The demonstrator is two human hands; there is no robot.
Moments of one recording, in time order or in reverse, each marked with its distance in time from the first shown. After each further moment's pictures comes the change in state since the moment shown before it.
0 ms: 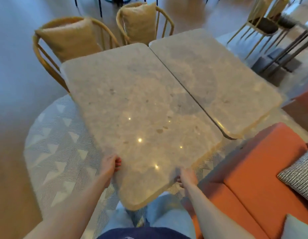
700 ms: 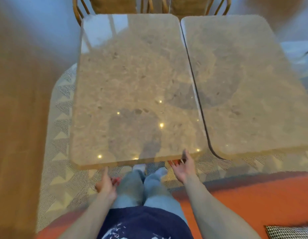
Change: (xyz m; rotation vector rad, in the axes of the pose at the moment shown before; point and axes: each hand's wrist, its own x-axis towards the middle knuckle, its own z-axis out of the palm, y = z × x) left_hand -0.133 -0.127 0.240 -0.901 0.666 -0.429; right_hand 0.176 -0.040 -0.147 0.690 -0.668 0.317
